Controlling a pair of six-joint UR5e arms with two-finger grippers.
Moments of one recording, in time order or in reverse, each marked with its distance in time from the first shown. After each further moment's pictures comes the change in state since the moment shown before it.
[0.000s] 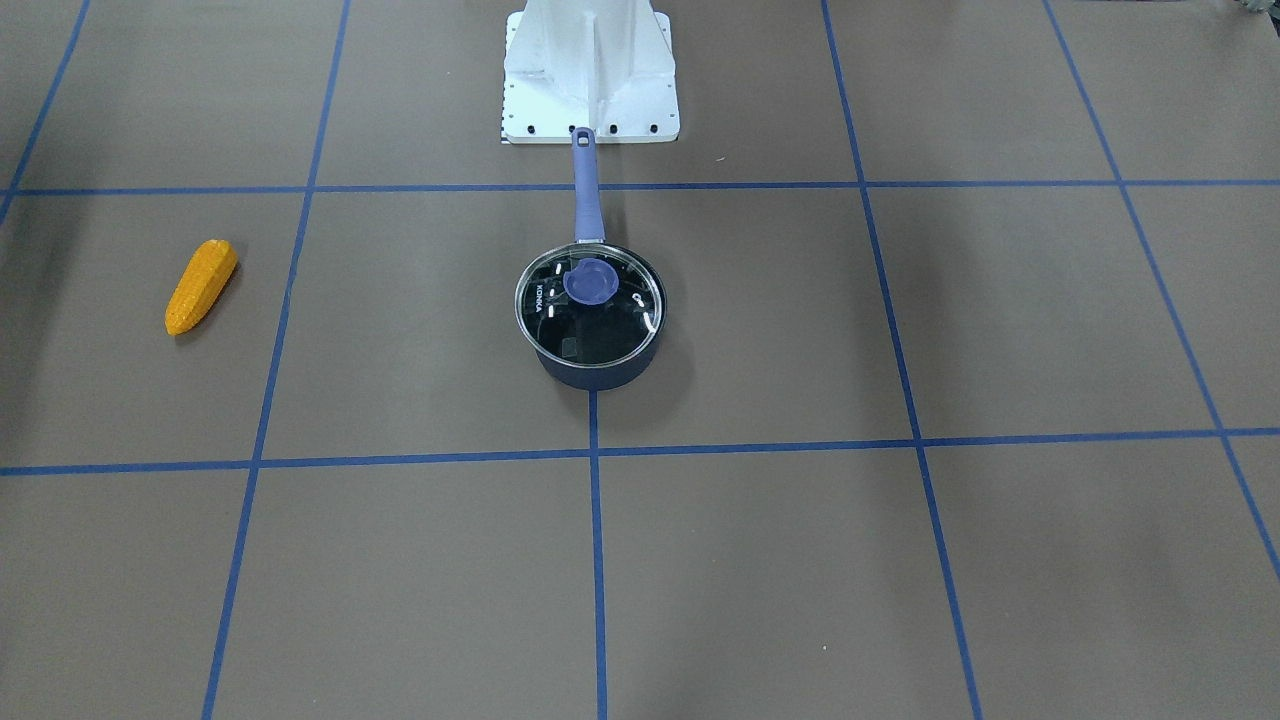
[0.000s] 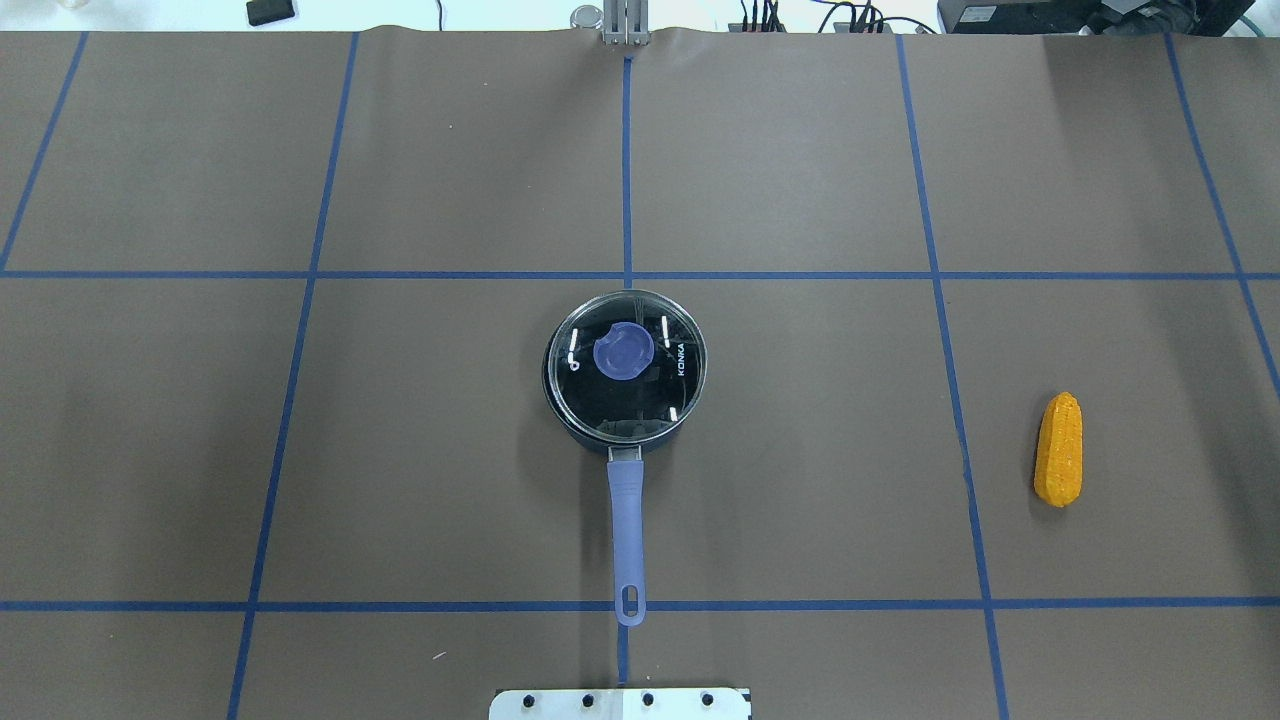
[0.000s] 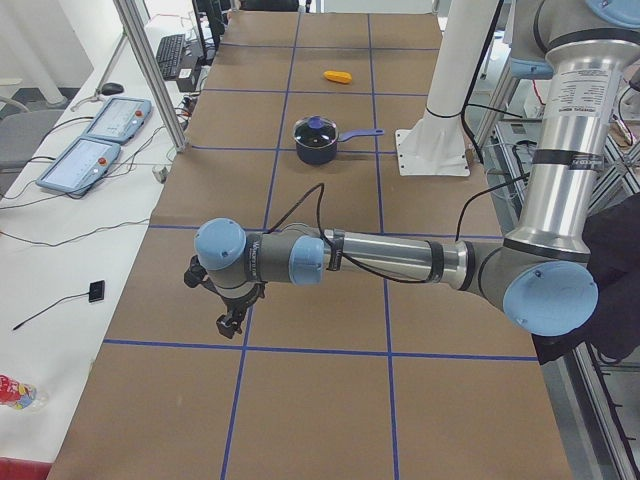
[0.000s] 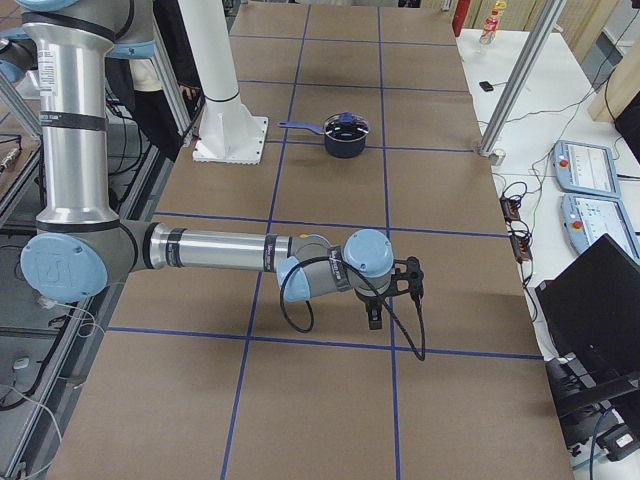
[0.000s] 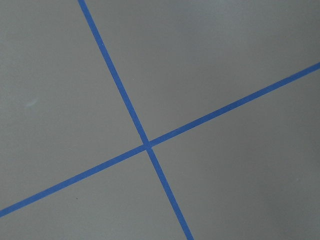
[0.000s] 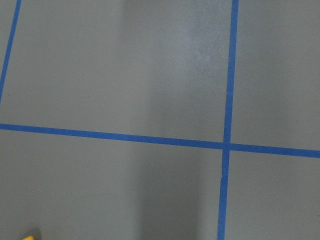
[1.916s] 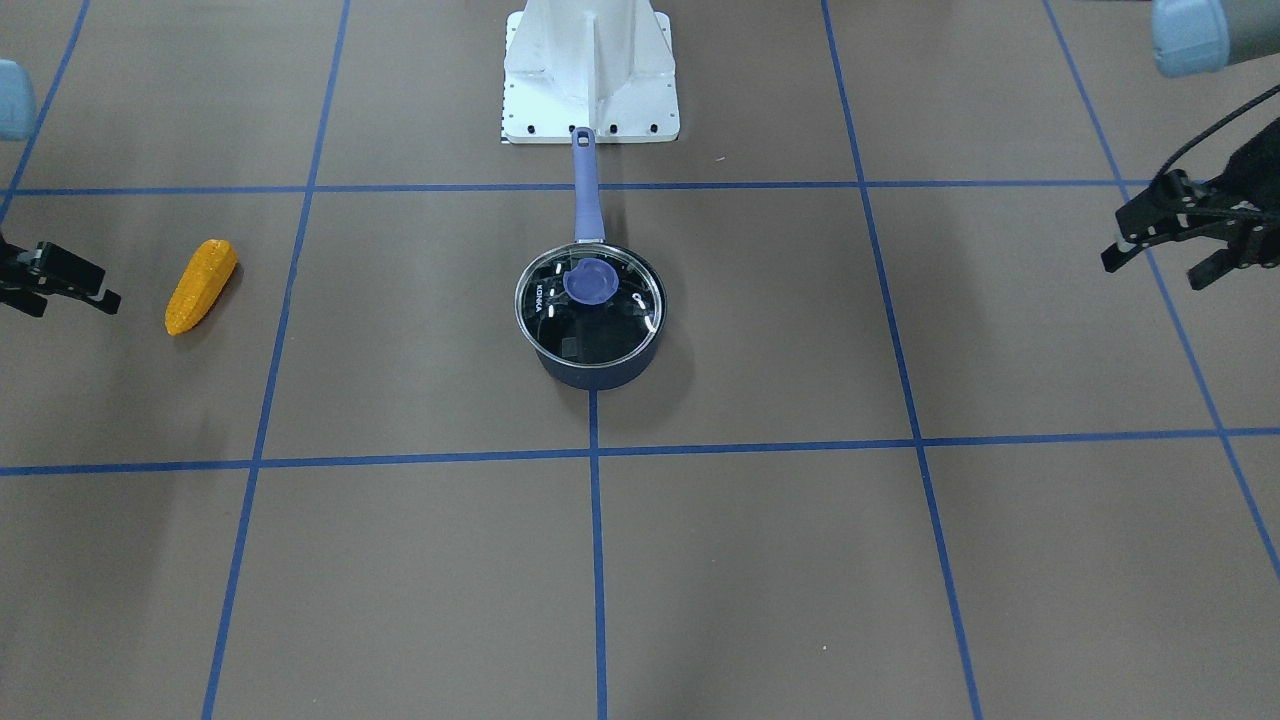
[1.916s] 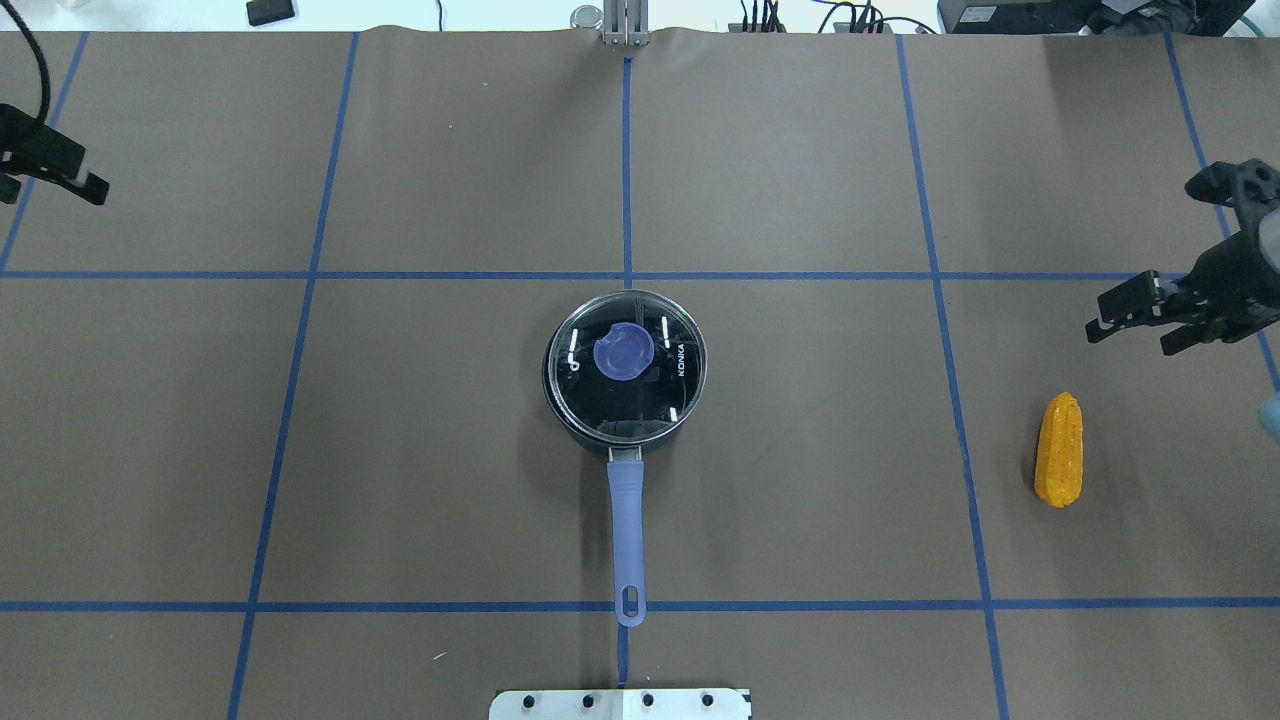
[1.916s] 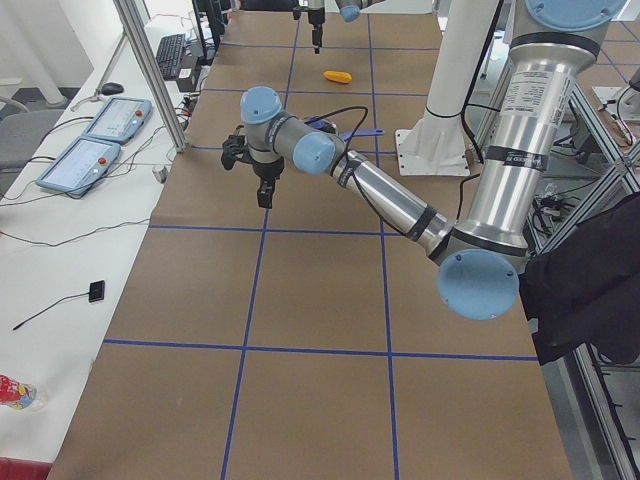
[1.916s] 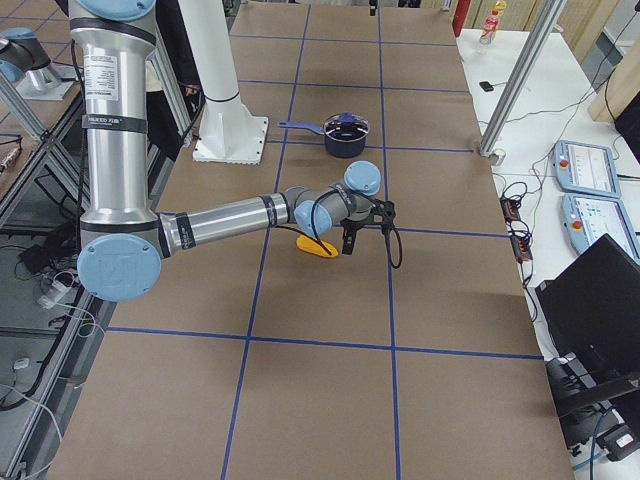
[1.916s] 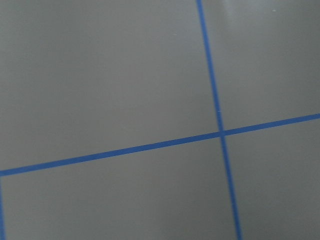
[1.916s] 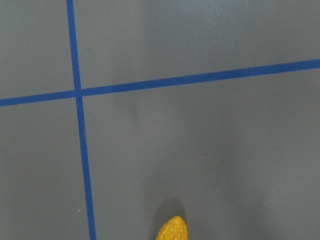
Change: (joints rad) left arm 0.384 -0.113 -0.435 0.014 0.020 -0.989; right arm -0.487 0.005 0.223 0.006 -0.110 0.639
